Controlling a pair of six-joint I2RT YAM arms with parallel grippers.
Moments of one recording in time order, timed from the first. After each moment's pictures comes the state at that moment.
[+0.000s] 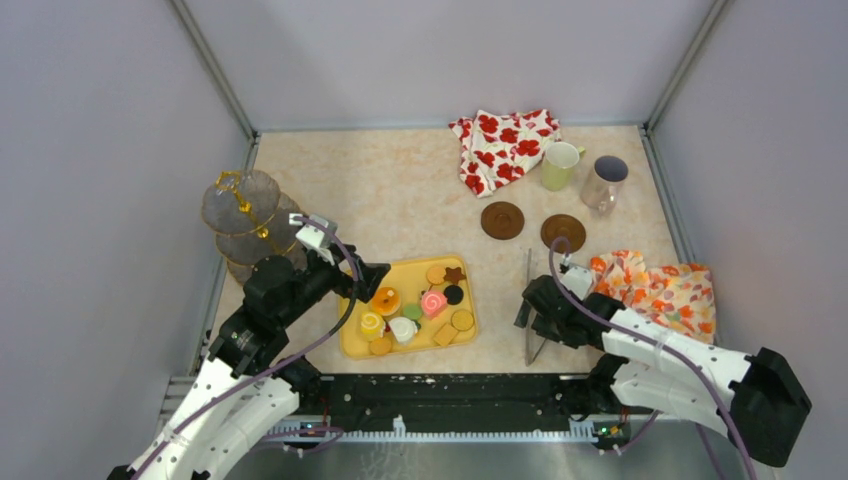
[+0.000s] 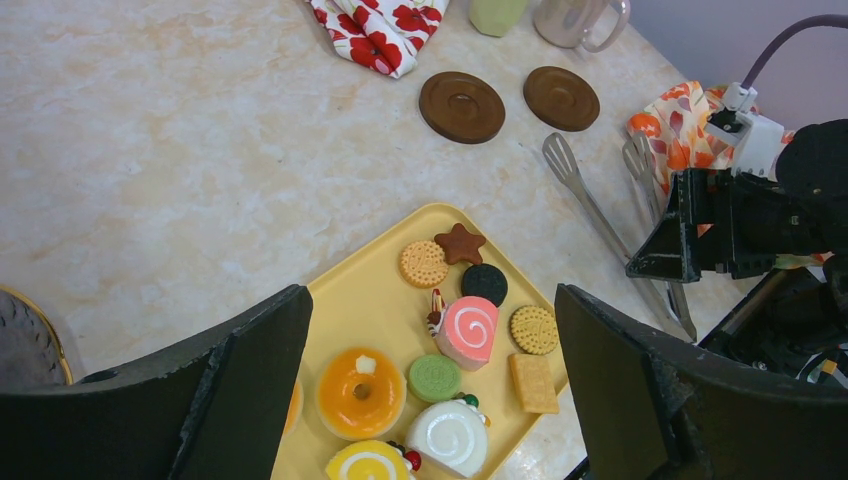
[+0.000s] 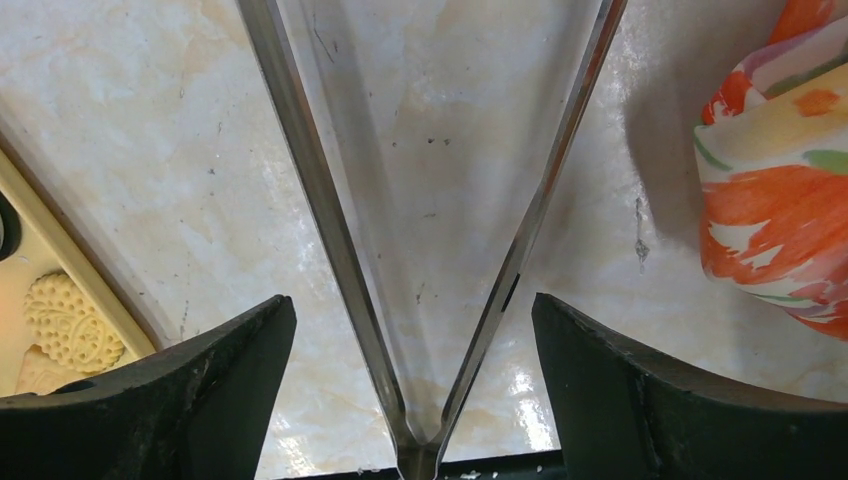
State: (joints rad) left arm -0.54 0.50 0.68 -0.37 0.13 -0.24; right arm 0.84 0.90 0.47 -0.74 0.38 1.14
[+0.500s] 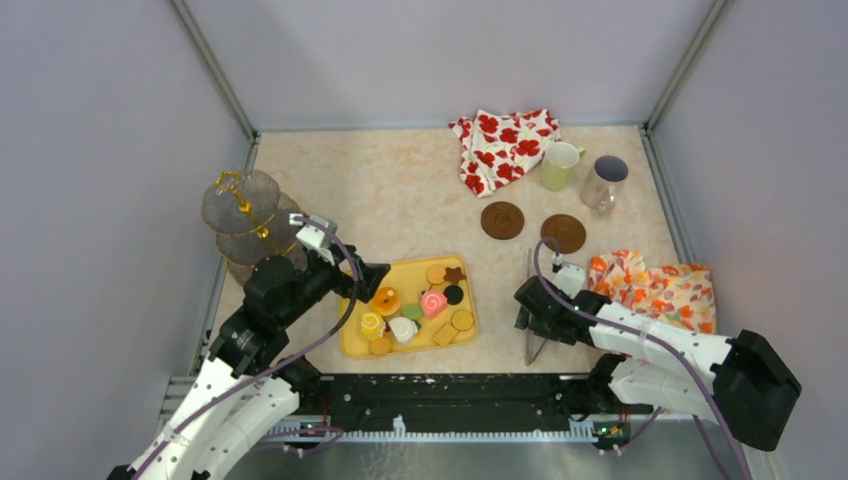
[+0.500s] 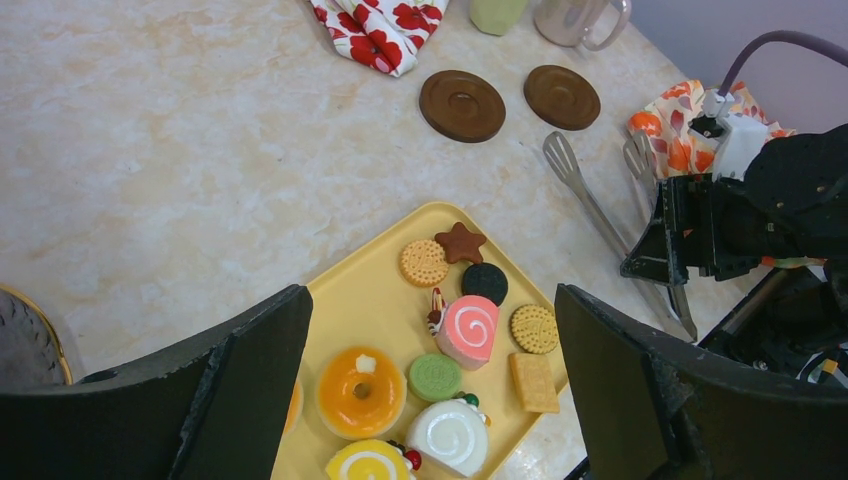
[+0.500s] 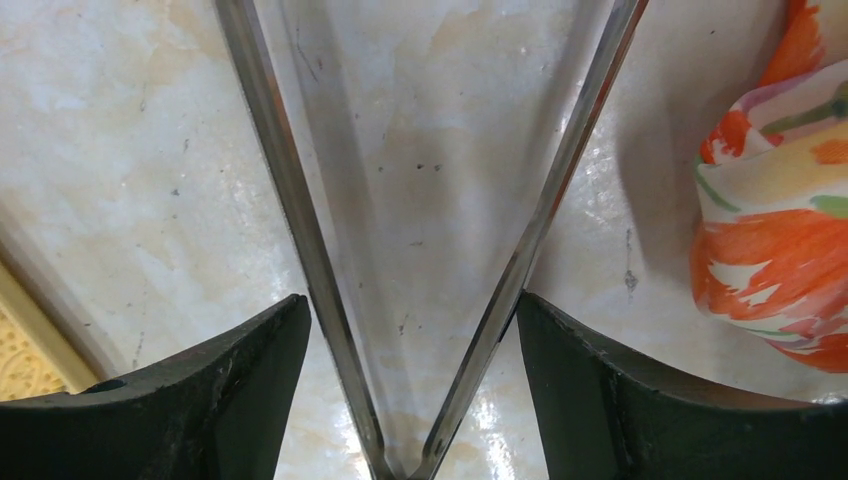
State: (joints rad) left arm -0.54 0.50 0.68 -0.37 0.13 -0.24; right arm 0.85 1.00 0.46 -0.68 0.43 1.09
